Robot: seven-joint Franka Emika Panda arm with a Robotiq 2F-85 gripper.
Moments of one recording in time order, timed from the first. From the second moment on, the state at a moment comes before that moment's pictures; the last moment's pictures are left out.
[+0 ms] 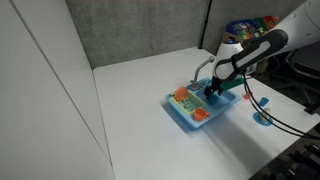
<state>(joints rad) -0.01 0.84 -0.04 -1.73 -0.03 2.53 0.07</state>
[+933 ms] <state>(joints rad) 0.00 0.87 -0.05 -1.67 -0.03 2.51 0.09</state>
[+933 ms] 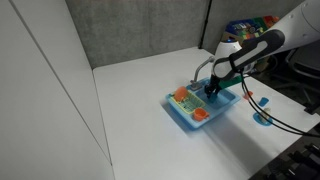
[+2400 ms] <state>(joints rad) 0.06 0.58 -0.09 -1.79 -0.08 2.26 0.16</state>
